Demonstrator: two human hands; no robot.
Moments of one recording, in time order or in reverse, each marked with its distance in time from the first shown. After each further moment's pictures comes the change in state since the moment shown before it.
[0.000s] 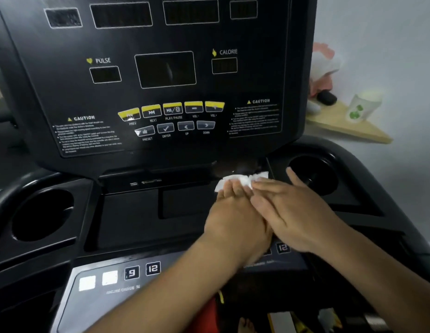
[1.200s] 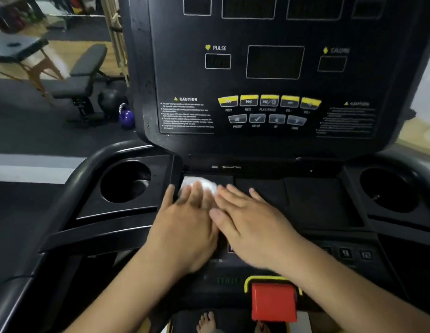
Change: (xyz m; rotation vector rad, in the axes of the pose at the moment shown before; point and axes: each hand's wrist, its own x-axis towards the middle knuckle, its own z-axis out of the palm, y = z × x) left_hand -0.131 -0.142 0.049 -0.087 0.082 -0.355; right_hand 0.052 -0.164 0.047 0.109 -0.235 -0.164
